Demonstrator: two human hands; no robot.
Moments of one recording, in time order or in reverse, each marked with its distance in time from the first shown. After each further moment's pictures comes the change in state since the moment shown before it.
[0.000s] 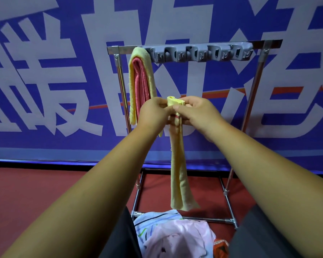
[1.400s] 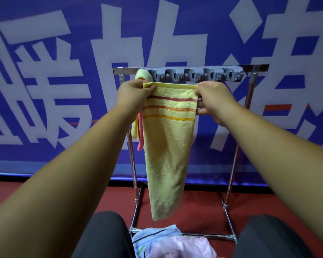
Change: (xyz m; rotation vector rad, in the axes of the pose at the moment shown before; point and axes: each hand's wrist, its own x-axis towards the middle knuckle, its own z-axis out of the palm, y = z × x) left_hand 0.035 0.053 -0.085 -0.162 0.156 0.032; right_hand 0.023 -0.072 -0.049 0.181 0.188 0.055
